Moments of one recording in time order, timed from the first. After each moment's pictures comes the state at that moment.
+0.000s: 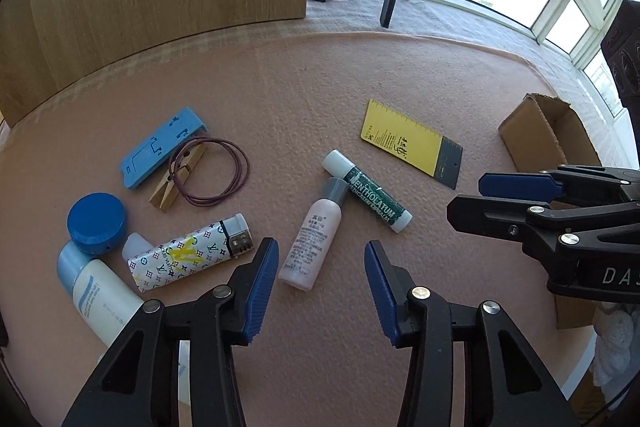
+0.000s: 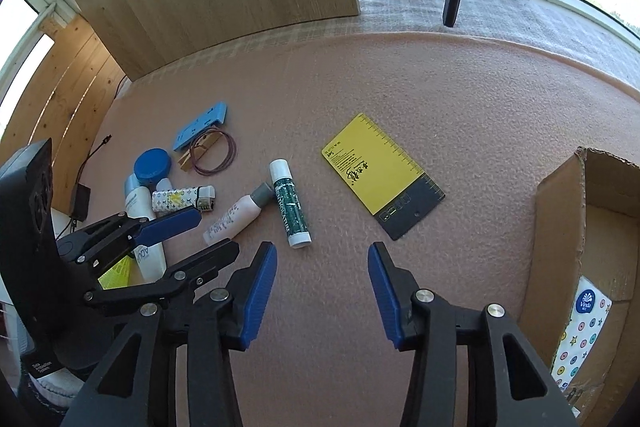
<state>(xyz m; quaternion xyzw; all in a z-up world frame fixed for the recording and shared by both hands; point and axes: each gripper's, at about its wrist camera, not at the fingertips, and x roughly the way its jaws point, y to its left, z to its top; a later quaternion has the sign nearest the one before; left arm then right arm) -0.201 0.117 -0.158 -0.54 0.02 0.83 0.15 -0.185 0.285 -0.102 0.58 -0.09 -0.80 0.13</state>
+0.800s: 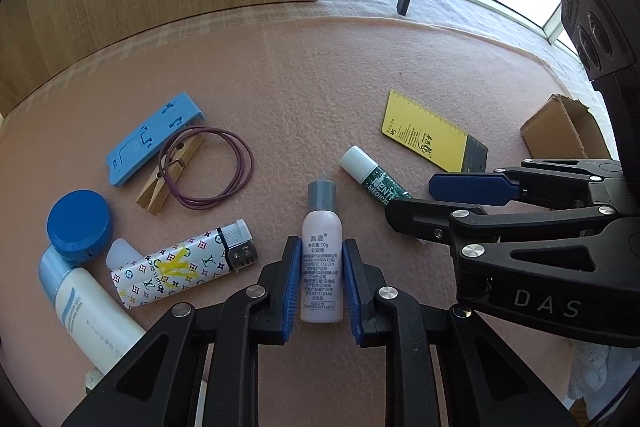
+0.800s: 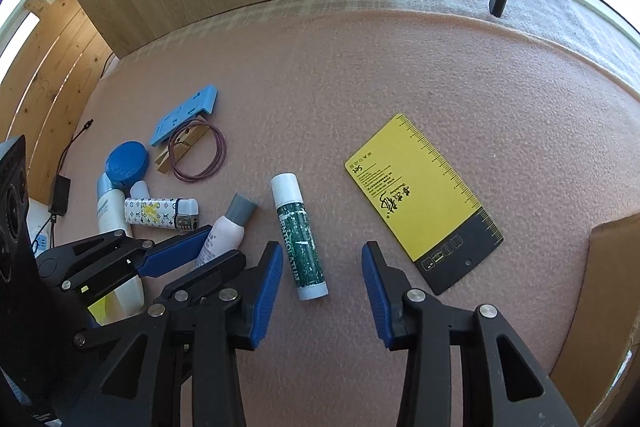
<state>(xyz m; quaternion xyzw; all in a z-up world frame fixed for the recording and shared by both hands) -0.217 0.115 -0.180 -0.55 0.01 0.82 0.14 -0.222 0.249 -0.139 0.60 -0.05 -0.79 0.13</state>
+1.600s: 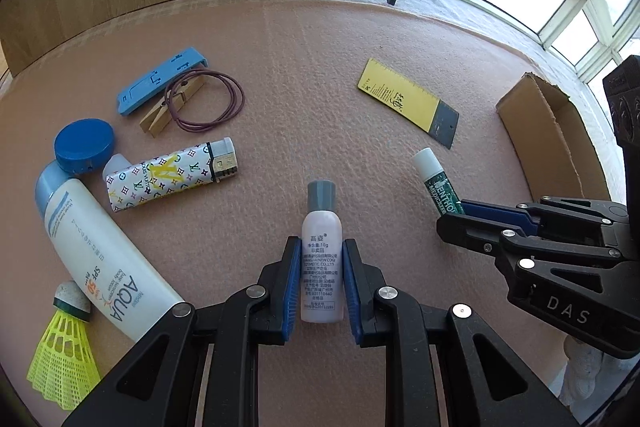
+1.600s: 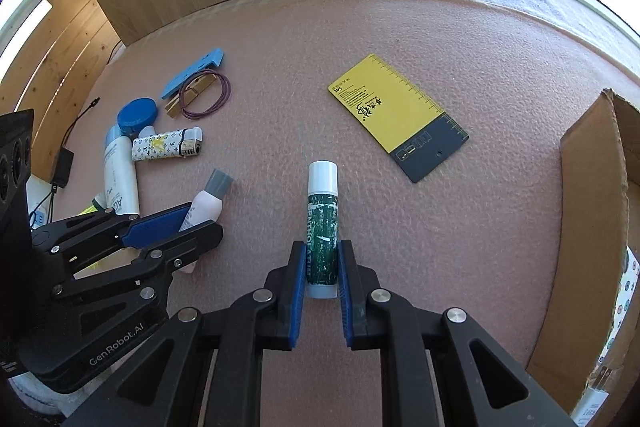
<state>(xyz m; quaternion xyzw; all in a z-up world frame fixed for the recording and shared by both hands) -0.163 0.113 -0.176 -0.56 -0.03 0.82 0.14 -0.150 0.272 -0.134 0.58 -0.06 -0.80 0.12</state>
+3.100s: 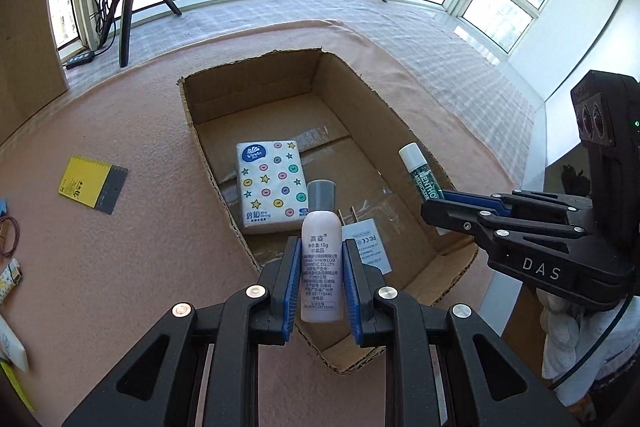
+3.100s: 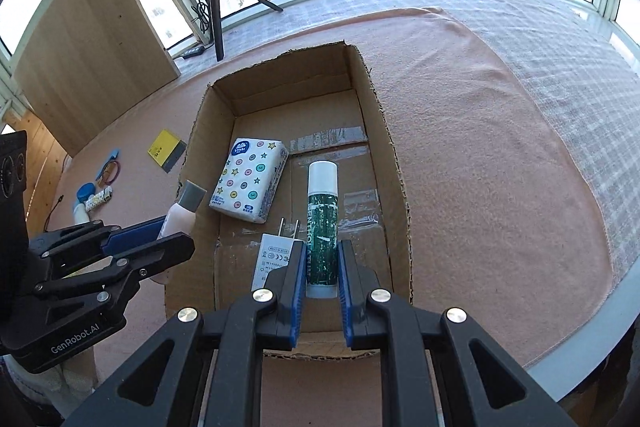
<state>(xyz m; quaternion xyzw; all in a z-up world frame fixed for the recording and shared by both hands) -0.090 0.367 -0.100 -0.50 0.05 0.79 0.35 0.002 0.503 -0.070 0.51 -0.16 -0.85 -0.05</state>
